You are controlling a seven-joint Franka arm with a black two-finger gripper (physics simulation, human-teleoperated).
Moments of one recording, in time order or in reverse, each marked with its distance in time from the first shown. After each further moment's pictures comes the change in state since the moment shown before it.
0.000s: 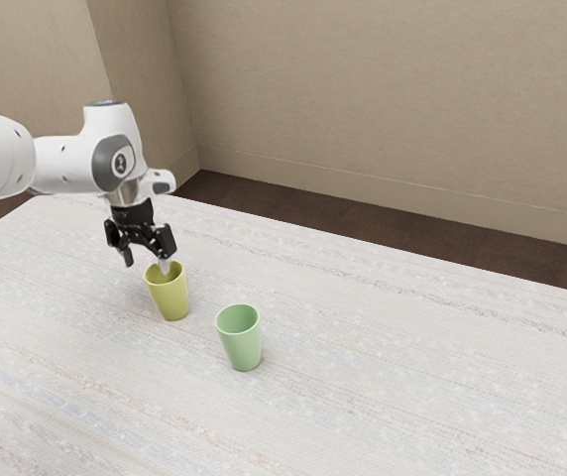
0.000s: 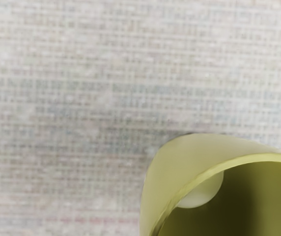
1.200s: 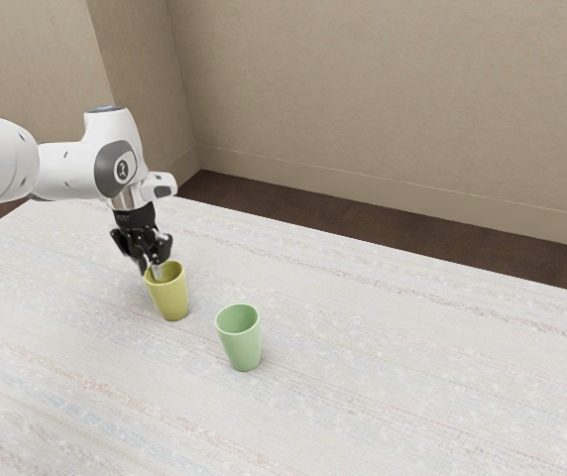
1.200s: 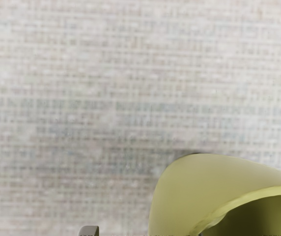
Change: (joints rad) arm 0.000 0.011 0.000 -0.010 -0.008 0.048 0.018
